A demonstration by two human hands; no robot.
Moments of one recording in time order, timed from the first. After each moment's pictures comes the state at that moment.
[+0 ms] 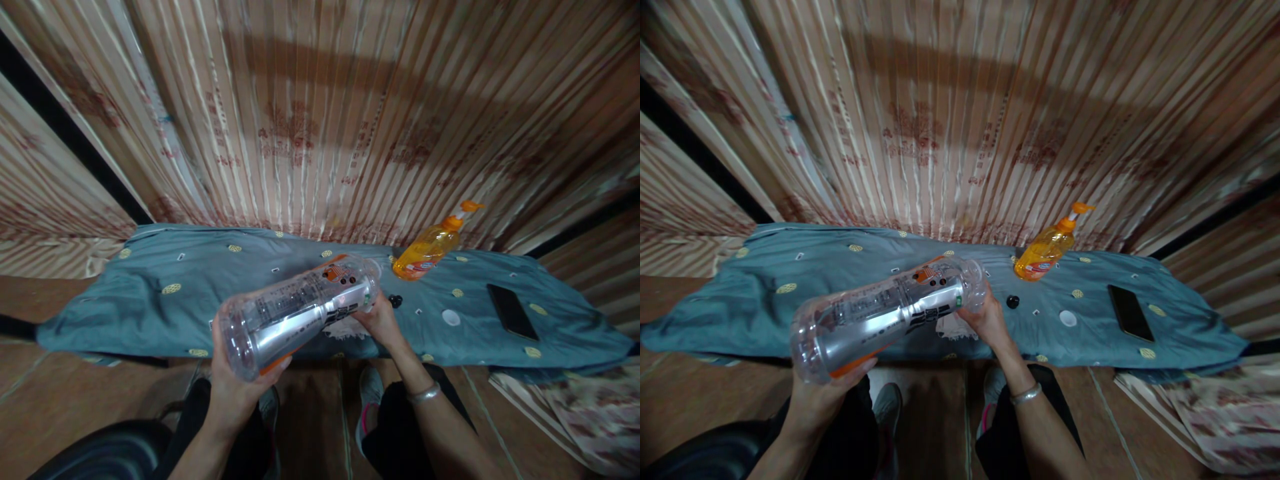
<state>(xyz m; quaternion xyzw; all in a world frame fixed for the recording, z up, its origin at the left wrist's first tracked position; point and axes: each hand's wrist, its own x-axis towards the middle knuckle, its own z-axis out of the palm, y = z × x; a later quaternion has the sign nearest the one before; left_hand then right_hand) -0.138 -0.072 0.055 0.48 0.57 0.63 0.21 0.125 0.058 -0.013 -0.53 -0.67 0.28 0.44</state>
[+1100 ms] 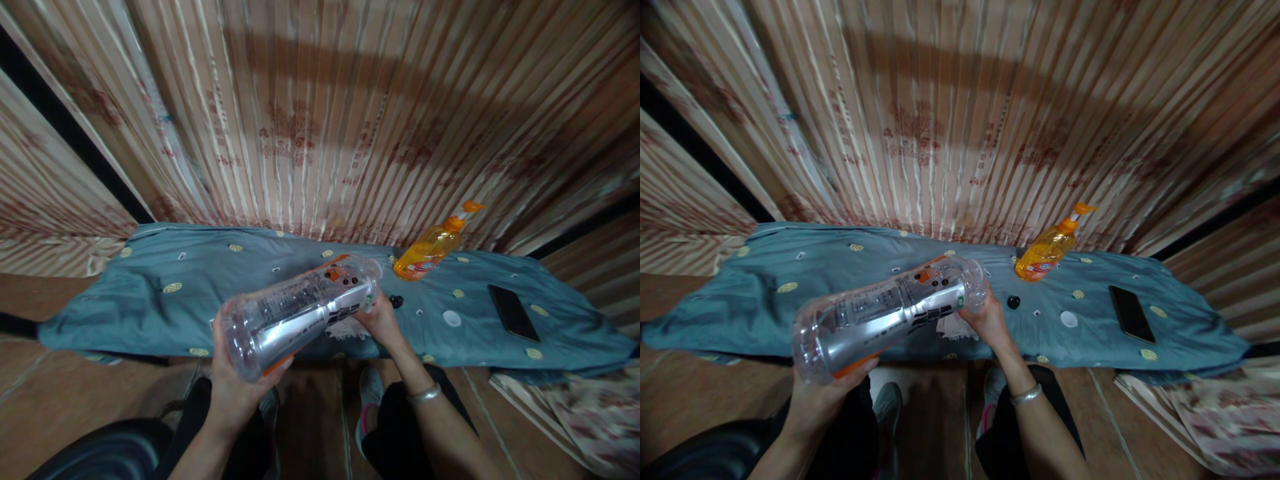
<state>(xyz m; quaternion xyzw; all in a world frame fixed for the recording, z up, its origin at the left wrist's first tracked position) -0.126 -0.075 0.066 0.43 0.56 0.66 0.25 0.121 0.055 -0.004 -0.55 -0.65 0.28 0.43</state>
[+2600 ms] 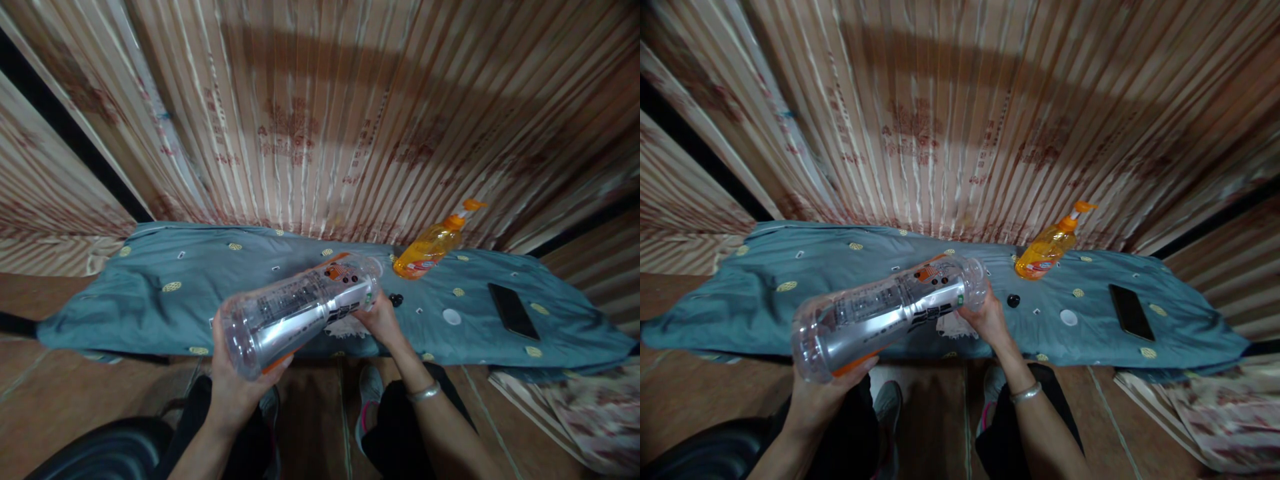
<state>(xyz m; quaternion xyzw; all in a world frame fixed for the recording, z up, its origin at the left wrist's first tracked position) -0.134 -0.073 0.061 0.49 0.56 0.63 0.22 0.122 0.055 -0.007 -0.55 -0.65 0.29 0.43</state>
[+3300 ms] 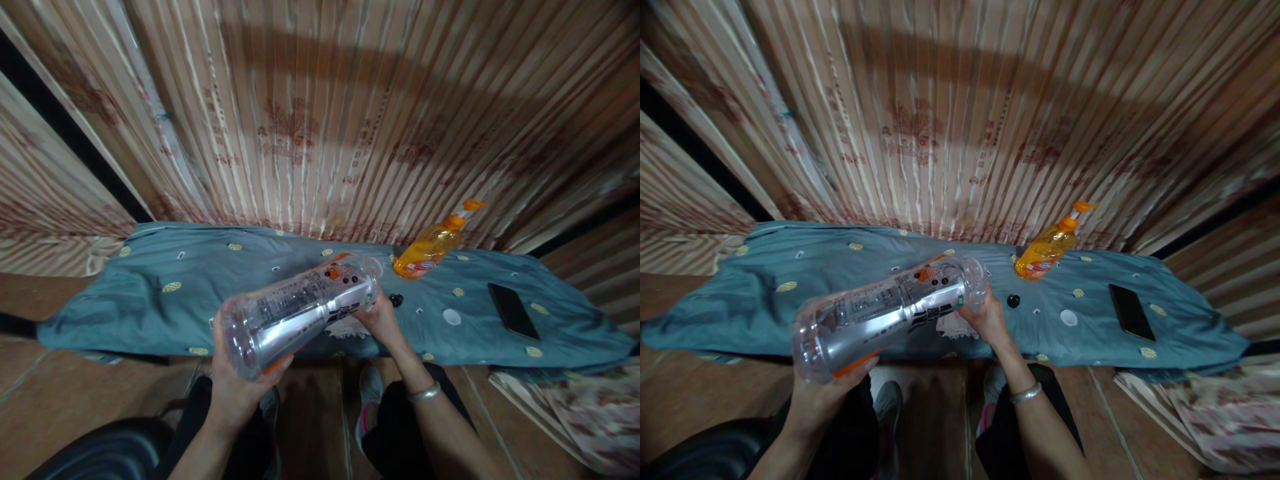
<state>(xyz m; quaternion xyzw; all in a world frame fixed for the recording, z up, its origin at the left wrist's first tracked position) -0.135 -0.071 0.059 0.52 0.55 0.62 0.19 0.122 0.055 -0.006 -0.55 -0.65 0.30 0.43</state>
